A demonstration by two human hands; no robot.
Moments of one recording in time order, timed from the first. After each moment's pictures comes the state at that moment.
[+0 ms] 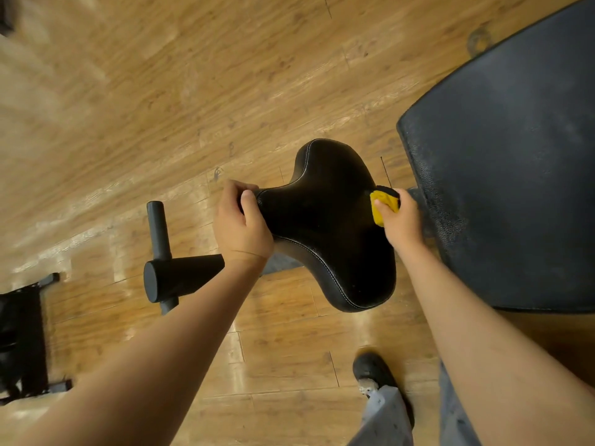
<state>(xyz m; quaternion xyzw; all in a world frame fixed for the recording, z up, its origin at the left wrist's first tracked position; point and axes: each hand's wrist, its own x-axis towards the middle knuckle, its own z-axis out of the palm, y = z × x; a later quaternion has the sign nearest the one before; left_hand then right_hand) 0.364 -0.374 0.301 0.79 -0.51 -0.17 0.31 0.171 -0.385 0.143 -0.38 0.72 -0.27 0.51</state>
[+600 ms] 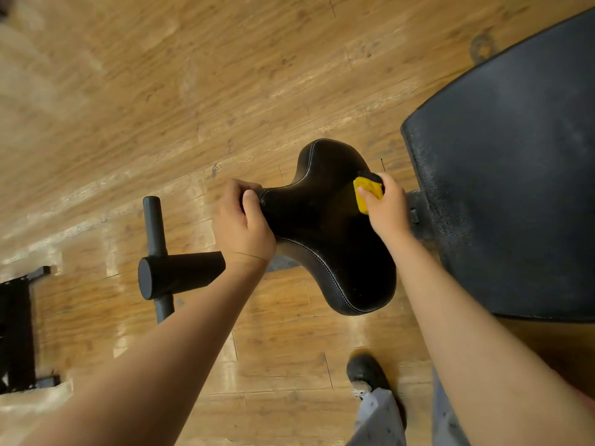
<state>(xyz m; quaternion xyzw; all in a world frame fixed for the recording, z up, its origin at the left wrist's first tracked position) 0.364 -0.372 0.303 0.77 -0.52 -0.16 0.32 0.194 -0.408 0.174 -0.43 0.69 -0.30 0.50</state>
